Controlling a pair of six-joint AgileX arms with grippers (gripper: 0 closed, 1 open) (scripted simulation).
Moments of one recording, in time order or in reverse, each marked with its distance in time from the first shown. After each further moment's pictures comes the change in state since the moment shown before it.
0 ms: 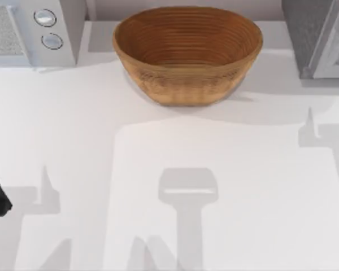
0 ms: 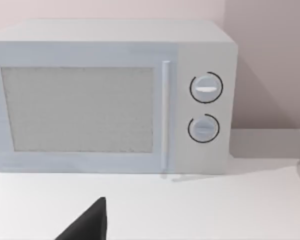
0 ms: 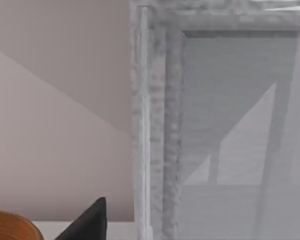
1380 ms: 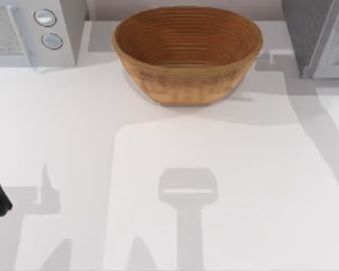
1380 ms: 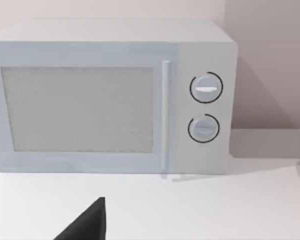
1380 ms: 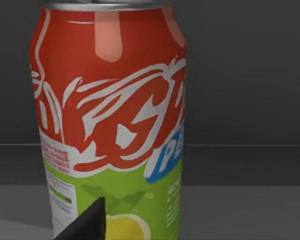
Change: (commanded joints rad) left arm 0.000 0.000 0.000 0.000 0.000 0.000; right arm 0.157 0.733 0.952 -0.201 0.165 0.006
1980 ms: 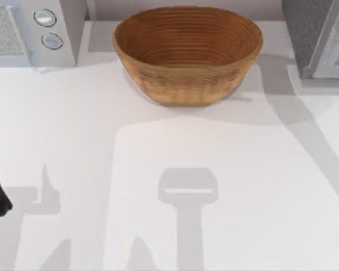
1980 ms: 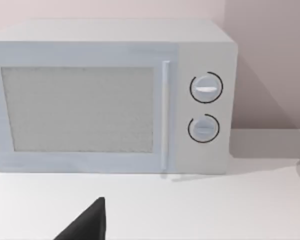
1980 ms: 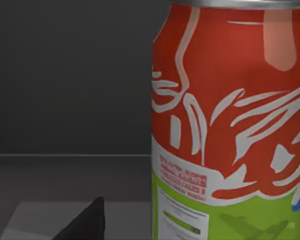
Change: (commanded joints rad) left arm 0.000 0.000 0.000 0.000 0.000 0.000; right arm 0.142 0.109 0.071 0.042 0.152 -0.005
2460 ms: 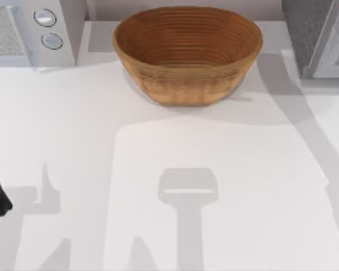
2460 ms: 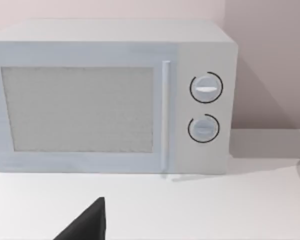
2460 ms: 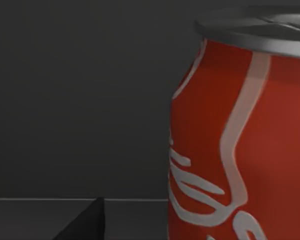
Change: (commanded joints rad) left arm 0.000 0.000 0.000 0.000 0.000 0.000; right arm -0.061 0.196 0.207 -0.006 -0.059 0.000
